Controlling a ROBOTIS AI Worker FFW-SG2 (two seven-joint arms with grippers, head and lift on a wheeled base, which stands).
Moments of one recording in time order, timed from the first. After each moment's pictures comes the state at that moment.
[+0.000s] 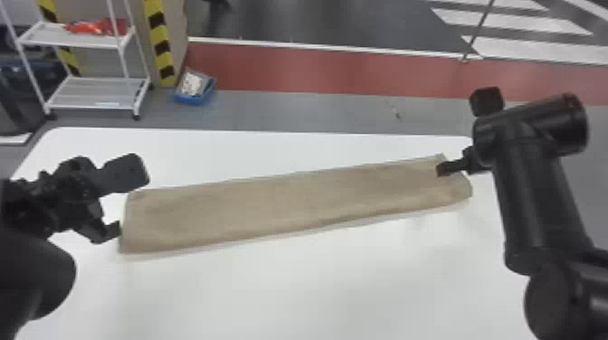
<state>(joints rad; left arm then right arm) -0.14 0.39 -0.25 -1.75 -1.00 0.67 -0.93 -0.75 -0.15 -0.25 -0.99 0.77 1.03 0.59</state>
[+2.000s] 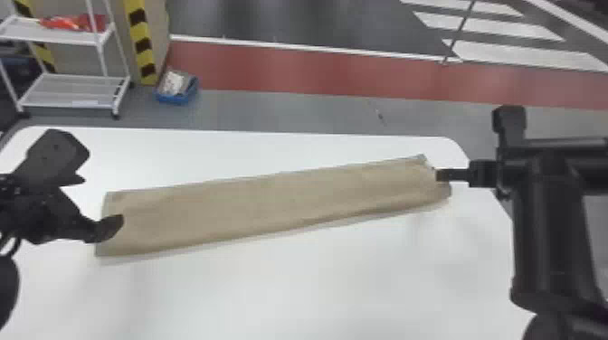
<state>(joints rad) -0.03 0.21 0.02 -1.90 -0.72 0.70 -0.94 -0.58 -0.21 -0.37 -1.24 0.55 1.04 0.61</state>
